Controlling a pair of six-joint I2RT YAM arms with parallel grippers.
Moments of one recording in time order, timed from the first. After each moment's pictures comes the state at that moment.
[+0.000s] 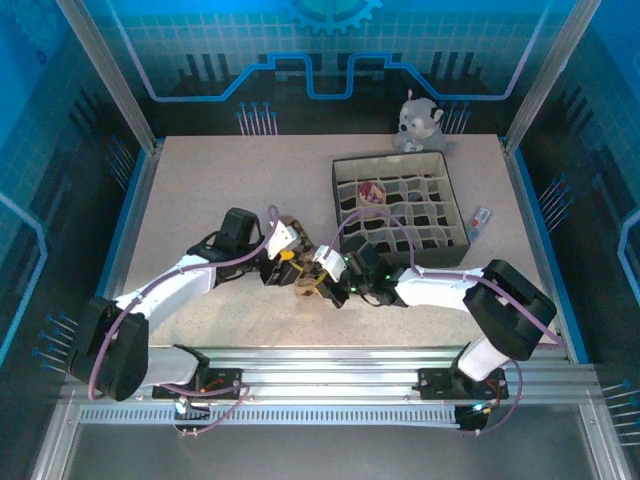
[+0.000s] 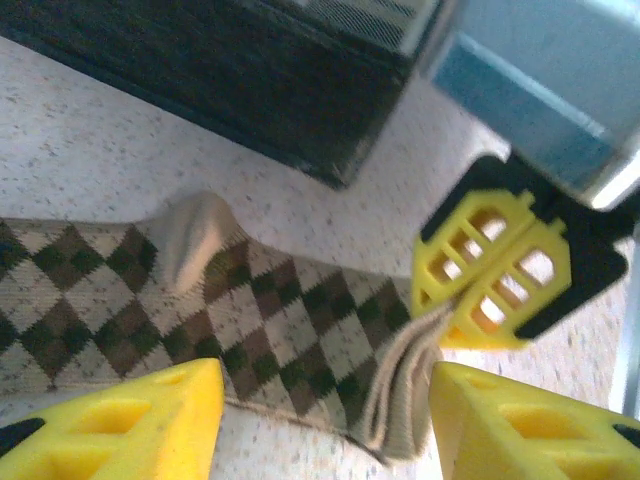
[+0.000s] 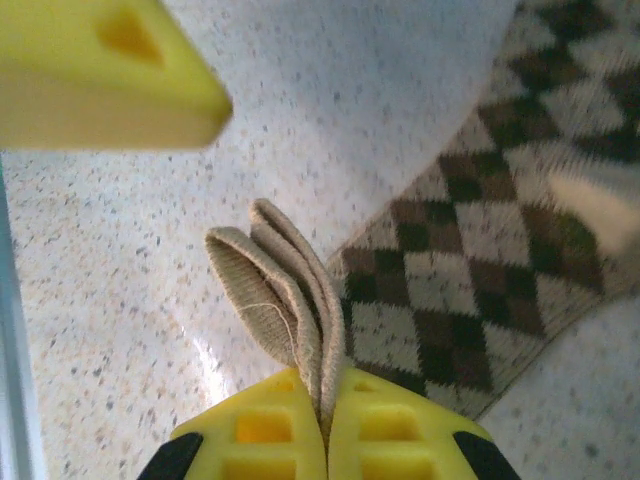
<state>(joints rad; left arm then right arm) -0.37 1.31 0.72 -0.26 0.58 0.31 0.81 1.58 0.72 0.09 -0.33 0.02</state>
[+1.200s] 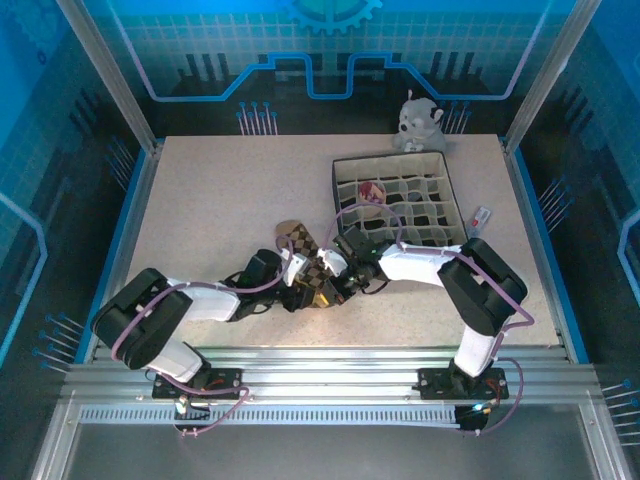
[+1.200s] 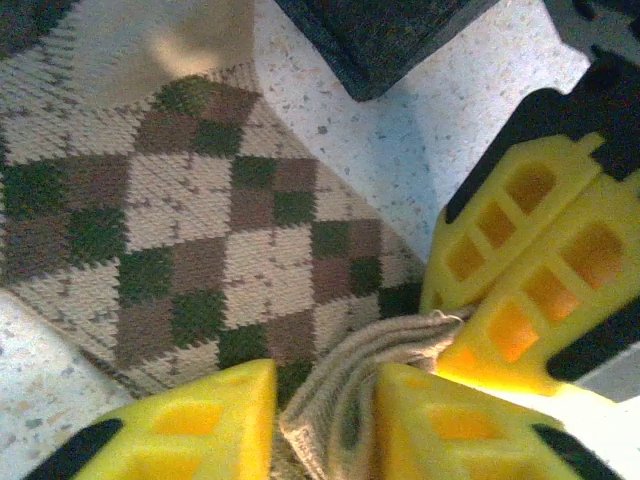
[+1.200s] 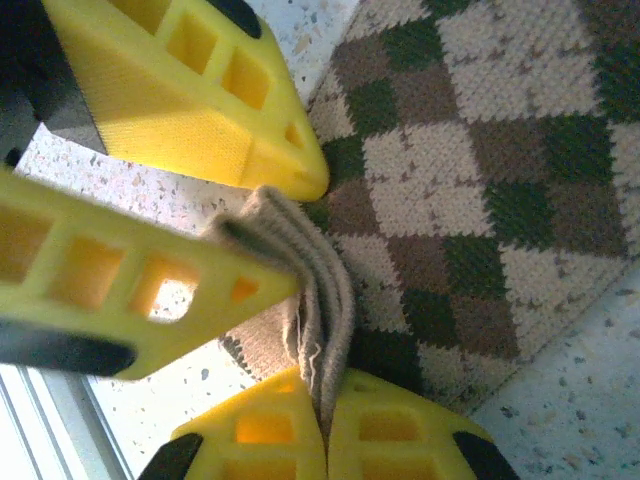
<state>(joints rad) -0.59 1.52 0.42 0.34 0.39 -0.28 0.73 1.77 0.95 -0.35 -0.50 0.12</state>
